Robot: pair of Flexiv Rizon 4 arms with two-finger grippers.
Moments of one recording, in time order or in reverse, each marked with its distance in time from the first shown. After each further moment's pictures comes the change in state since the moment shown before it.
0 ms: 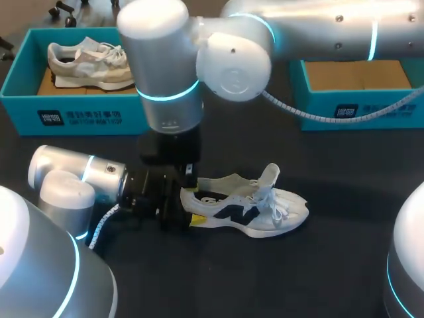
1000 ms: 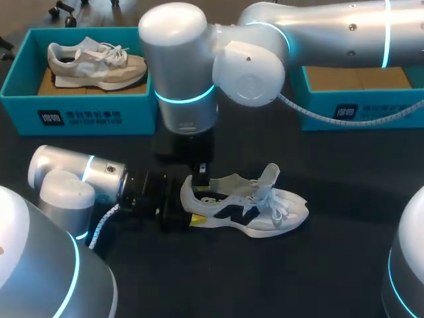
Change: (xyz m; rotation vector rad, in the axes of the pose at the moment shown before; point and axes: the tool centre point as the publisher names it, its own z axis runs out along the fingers) left arm 0.000 0.000 0.000 0.000 0.000 0.000; right arm -0.020 -0.024 0.016 -0.012 -0.019 0.022
